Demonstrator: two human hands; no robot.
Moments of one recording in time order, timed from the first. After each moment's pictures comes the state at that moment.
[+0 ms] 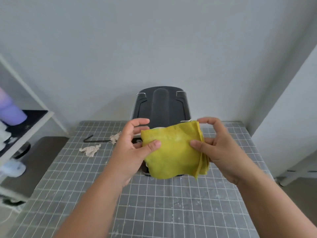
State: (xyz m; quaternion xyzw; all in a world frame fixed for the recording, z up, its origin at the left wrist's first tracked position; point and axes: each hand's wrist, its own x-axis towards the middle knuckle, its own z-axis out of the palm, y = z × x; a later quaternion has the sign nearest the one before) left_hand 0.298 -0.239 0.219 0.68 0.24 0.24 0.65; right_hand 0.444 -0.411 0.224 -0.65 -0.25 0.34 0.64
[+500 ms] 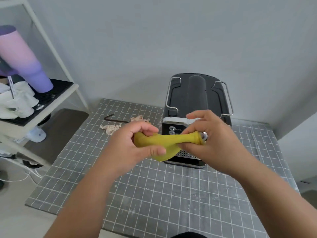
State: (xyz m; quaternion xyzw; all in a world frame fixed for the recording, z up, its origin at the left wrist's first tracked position) left_hand 0.222 -0.178 0.208 0.79 0.26 0.20 0.52; right_hand 0.386 -0.330 0.235 -0.79 -0.49 0.12 0.35
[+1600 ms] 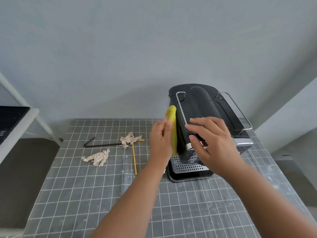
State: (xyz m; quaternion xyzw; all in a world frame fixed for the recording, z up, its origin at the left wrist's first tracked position) left_hand 0.352 -0.090 0.115 0.65 0.22 0.32 0.66; right_hand 0.390 -0.228 0.186 -0.84 -0.46 -0.18 0.24
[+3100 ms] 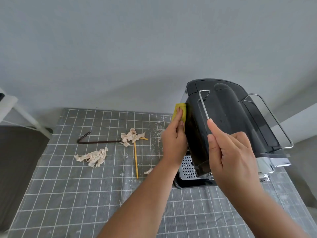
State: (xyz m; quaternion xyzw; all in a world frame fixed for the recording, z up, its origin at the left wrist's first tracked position) left_hand 0.405 -0.066 0.067 0.61 0.23 0.27 0.71; right_hand 0.385 -0.183 0.172 -0.89 -0.34 -0.18 0.23
